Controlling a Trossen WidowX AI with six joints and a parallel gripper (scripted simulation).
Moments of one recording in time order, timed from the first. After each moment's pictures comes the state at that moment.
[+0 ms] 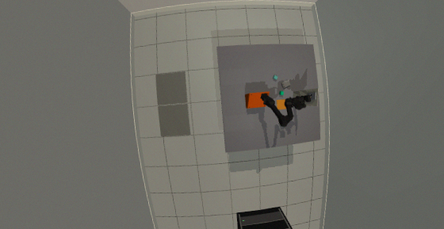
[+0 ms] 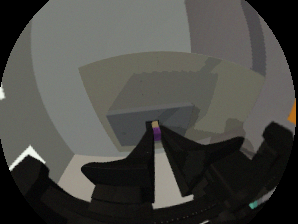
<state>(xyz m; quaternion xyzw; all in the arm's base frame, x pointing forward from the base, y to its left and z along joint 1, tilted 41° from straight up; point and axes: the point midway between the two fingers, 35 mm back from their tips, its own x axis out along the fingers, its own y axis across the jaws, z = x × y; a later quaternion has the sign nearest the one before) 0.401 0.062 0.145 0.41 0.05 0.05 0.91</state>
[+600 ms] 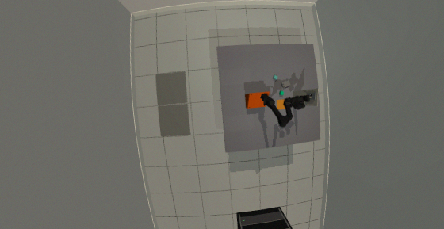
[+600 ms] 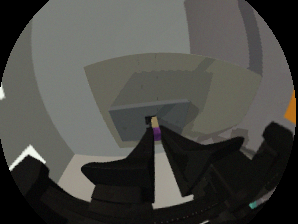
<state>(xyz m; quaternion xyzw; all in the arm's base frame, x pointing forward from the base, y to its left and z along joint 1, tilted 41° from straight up) 0.391 0.063 0.144 0.41 0.05 0.05 0.91</state>
